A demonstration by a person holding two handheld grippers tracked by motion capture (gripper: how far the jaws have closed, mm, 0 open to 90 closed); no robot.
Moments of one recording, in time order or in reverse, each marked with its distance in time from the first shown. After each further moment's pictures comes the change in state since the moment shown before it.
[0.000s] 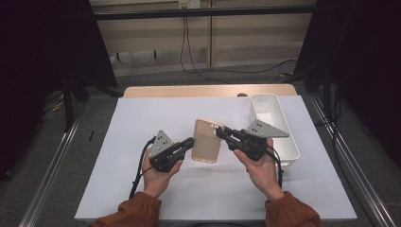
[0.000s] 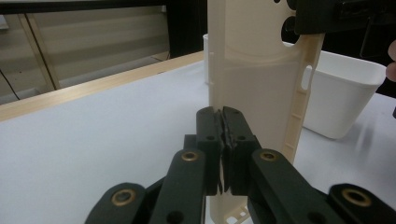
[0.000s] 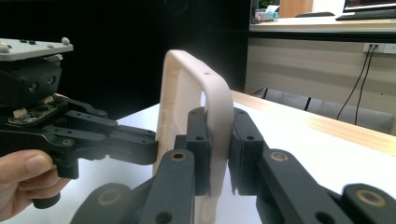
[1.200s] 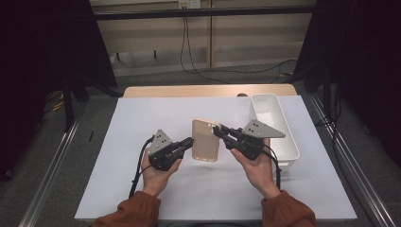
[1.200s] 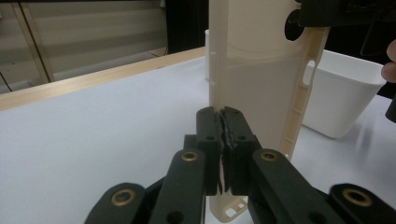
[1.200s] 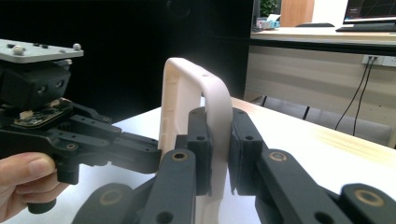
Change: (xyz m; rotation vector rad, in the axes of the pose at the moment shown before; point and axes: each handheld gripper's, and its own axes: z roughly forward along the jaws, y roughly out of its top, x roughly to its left) left arm 0.008 -0.003 0.003 0.014 -0.017 -0.035; right arm 0.002 -0.001 0.007 -0.024 0.004 -0.039
